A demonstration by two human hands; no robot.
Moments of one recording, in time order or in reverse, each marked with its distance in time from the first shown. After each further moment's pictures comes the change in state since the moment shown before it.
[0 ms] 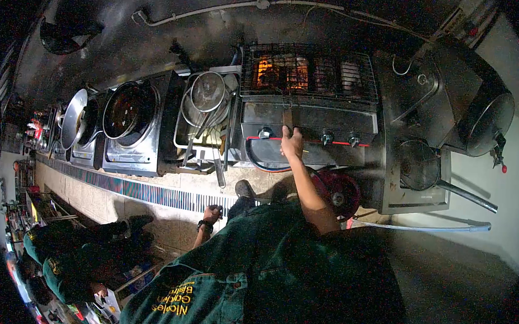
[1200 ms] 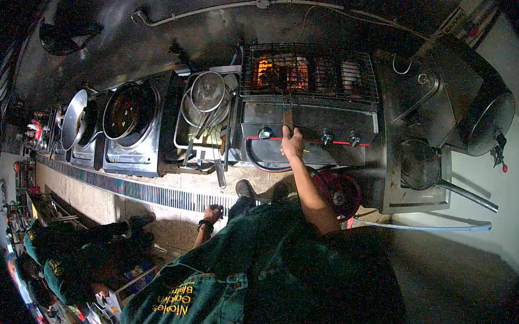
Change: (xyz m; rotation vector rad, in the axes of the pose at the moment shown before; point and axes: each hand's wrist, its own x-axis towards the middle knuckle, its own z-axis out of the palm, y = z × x) left_hand -0.001 0.011 0.000 0.108 0.001 -0.029; right_hand 0.002 0.005 0.002 0.001 -0.002 0.017
